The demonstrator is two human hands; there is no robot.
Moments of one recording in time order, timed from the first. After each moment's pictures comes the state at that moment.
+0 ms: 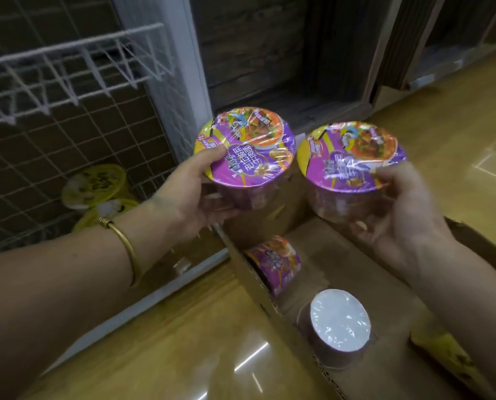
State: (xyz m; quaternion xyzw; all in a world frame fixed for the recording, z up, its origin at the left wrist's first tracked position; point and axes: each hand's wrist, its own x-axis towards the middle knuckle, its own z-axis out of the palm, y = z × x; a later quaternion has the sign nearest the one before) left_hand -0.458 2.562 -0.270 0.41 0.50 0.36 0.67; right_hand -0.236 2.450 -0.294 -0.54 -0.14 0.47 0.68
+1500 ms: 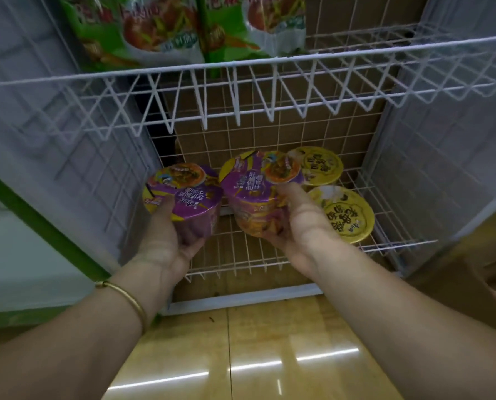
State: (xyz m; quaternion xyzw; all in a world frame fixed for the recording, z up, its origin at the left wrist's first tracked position) left_hand -0.846 2.552 -0.331 0.02 0.57 0.65 0.51; right_hand -0.674 2.576 -0.320 -0.50 -0.26 0.69 0.45
